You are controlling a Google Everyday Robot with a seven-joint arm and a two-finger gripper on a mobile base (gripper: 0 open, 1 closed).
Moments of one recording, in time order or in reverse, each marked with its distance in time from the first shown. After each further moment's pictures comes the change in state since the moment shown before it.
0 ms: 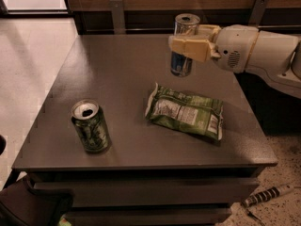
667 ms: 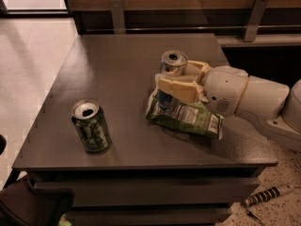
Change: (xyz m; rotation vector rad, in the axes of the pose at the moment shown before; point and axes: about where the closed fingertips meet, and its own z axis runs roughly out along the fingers) arm 0.043 0.082 -0.011 -0.026 -0.035 -0.001
